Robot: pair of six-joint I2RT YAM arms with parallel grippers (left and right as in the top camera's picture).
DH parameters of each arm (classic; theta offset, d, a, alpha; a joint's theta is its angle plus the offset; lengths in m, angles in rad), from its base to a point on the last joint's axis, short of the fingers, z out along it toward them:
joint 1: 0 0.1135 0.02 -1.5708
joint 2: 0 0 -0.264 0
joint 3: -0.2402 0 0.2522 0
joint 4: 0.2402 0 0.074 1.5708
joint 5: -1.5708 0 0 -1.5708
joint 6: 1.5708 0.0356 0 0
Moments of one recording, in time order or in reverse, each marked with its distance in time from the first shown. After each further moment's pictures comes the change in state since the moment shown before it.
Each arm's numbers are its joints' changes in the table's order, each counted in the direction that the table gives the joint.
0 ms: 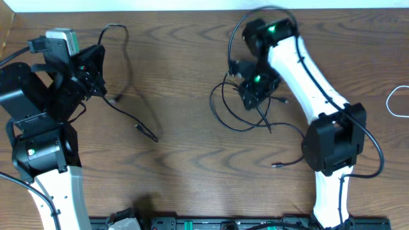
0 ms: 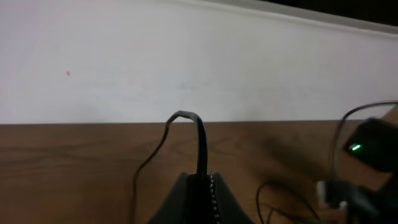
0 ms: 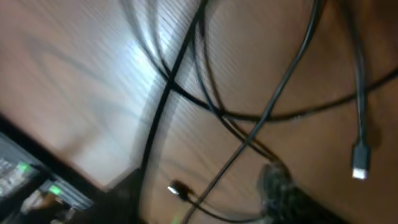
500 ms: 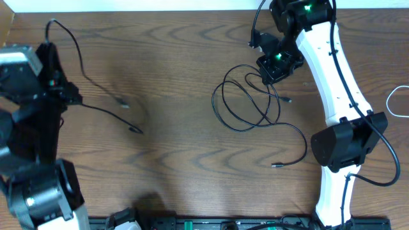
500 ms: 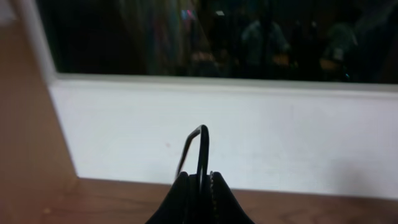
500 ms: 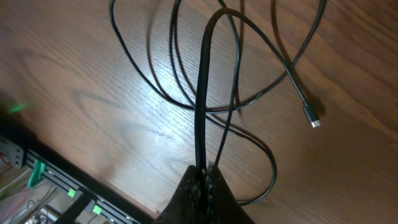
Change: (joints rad) left arm 0.053 -0.195 0.000 -0.130 0.279 0.003; right arm -0.112 -0.001 -0.334 0.168 0.068 0.131
